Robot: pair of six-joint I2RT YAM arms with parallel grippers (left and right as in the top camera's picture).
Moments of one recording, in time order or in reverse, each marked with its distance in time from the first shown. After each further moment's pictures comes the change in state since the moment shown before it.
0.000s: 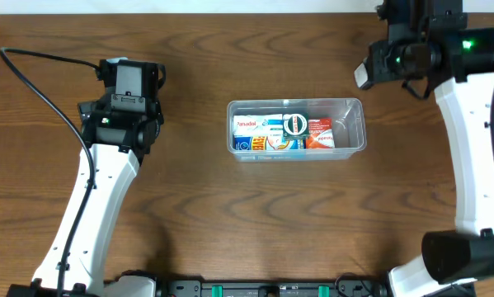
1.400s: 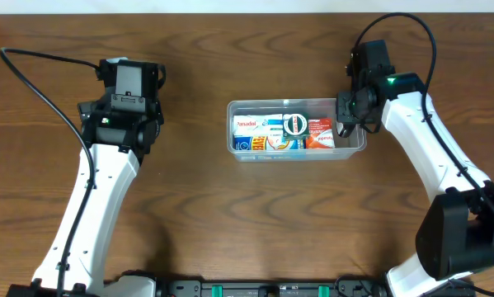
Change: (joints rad) left arm 0.000 0.000 0.000 0.000 0.000 0.000; right arm 0.081 0.029 -0.558 0.372 0.134 0.229
